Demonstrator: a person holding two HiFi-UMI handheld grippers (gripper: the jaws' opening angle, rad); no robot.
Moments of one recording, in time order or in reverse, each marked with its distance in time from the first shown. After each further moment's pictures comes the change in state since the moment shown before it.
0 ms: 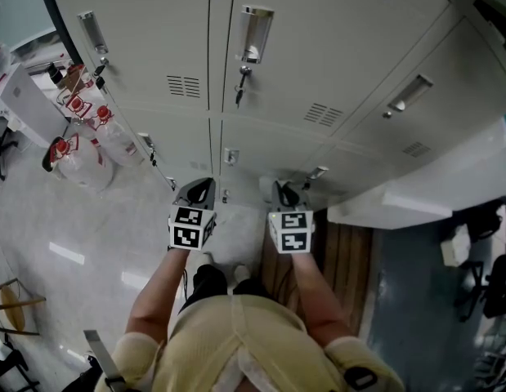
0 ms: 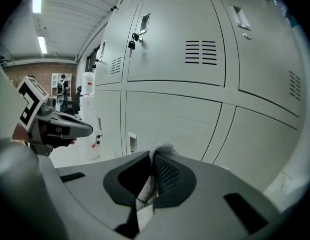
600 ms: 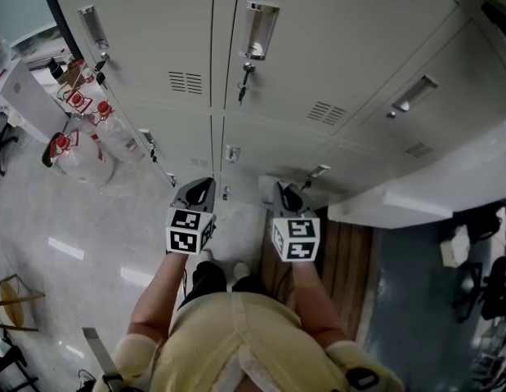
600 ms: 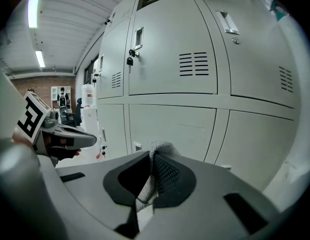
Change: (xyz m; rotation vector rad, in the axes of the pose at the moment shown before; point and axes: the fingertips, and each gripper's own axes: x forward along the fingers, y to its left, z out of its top) left arm -0.019 -0.007 0.010 -0.025 -0.019 -0.012; right arm -0.022 0.003 0.011 0.066 -0.074 0.021
